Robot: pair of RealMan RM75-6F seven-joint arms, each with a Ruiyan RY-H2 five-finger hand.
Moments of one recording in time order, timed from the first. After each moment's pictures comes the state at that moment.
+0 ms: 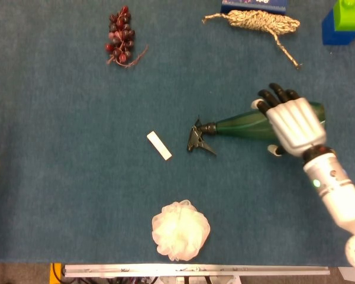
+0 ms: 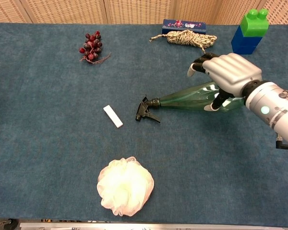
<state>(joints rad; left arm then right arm) -0.09 -1.14 -0.05 -1.61 1.48 1.49 0.14 0.56 -1.46 0.16 -1.91 -0.95 1.09 -0.93</state>
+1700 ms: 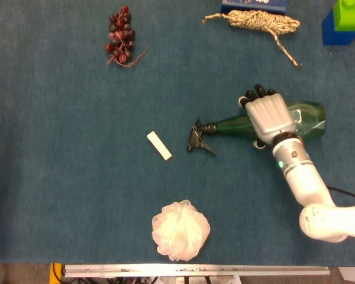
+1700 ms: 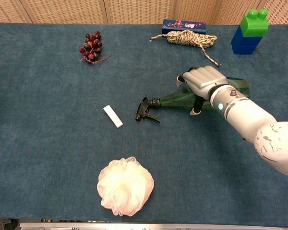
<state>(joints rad) -0.09 -1.14 -0.05 -1.61 1.48 1.49 0.14 0.83 -1.66 0.13 -1.65 -0.57 1.12 -0.99</state>
